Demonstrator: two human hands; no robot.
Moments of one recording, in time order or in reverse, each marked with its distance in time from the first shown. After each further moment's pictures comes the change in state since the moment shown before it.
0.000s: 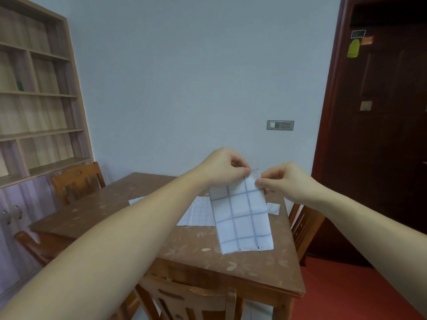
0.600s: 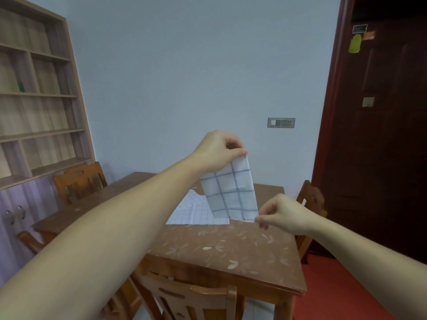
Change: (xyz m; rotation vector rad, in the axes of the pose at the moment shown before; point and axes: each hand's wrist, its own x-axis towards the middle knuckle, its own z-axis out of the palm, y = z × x) left_hand 0.015 0.008 -0.017 0.041 0.133 0.078; right_hand -0.020 0.048 0.032 -0.251 -0.227 0.094
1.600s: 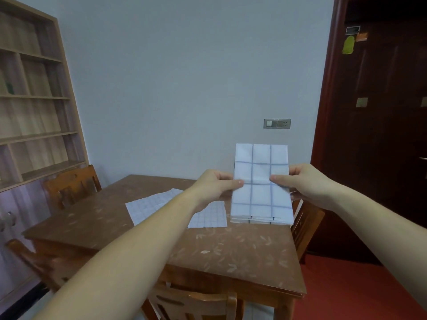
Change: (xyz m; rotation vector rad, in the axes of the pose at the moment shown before) left_hand -0.033 -0.043 0.040 -0.674 -0.223 -0.383; right_hand 0.012 -0.005 -0.060 0.647 0.182 0.109
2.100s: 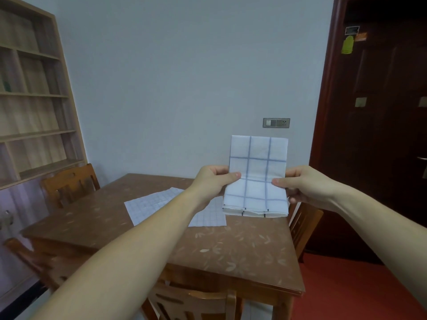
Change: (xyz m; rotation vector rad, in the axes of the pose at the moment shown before) left_hand -0.007 0.004 0.002 -0.135 0.088 0.065; right_hand -0.009 -0.006 0.000 0.005 -0.125 0.066
